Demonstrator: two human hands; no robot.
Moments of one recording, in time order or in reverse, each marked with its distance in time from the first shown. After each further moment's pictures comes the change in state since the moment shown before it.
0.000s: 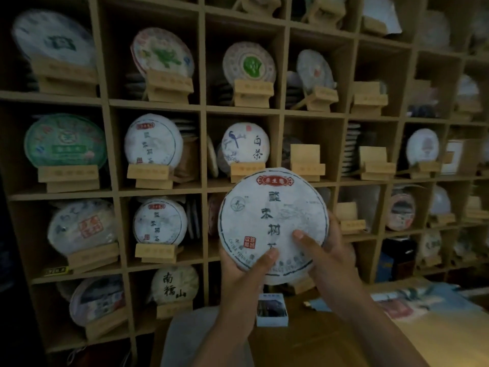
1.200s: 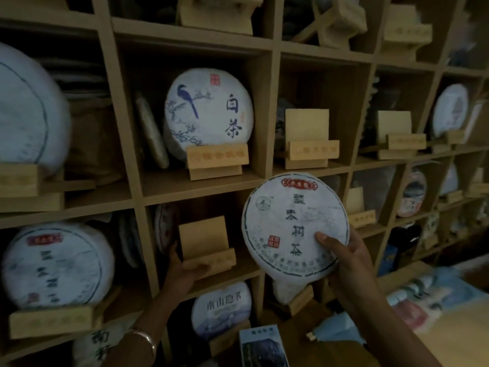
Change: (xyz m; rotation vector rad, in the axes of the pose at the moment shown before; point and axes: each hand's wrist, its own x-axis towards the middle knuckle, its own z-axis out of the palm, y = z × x) left_hand 0.343 -0.209 -0.187 0.749 0.120 -0.323; right_hand 0.202 0.163 -0.103 0.123 0.297 0.079
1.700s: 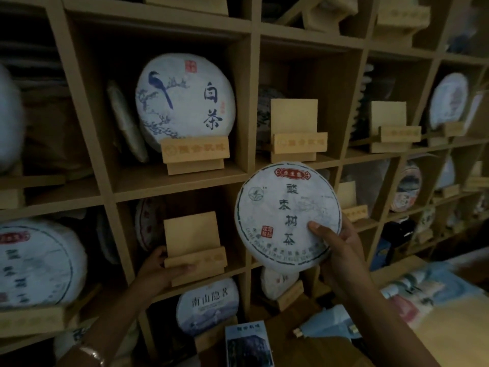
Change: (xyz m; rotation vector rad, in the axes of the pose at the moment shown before) left_hand -0.026 0.024 -0.013 0.028 -0.103 -0.100; right_hand 0.026 -0.008 -0.028 0.026 -0.044 0.037
